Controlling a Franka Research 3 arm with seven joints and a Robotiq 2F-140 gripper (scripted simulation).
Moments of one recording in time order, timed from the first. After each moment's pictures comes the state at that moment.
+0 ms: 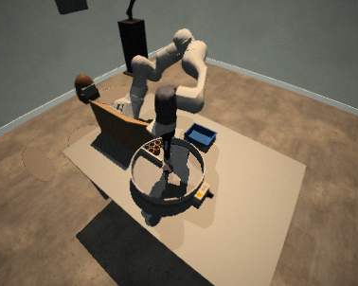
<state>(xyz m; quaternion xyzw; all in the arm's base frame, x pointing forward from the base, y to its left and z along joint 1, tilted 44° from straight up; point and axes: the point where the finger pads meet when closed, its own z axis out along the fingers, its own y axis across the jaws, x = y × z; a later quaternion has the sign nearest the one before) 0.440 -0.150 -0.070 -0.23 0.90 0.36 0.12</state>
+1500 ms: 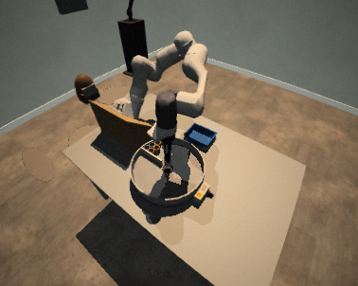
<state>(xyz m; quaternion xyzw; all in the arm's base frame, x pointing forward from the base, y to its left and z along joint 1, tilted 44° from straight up) 0.443 -0.134 -0.086 -0.23 0.90 0.36 0.11</state>
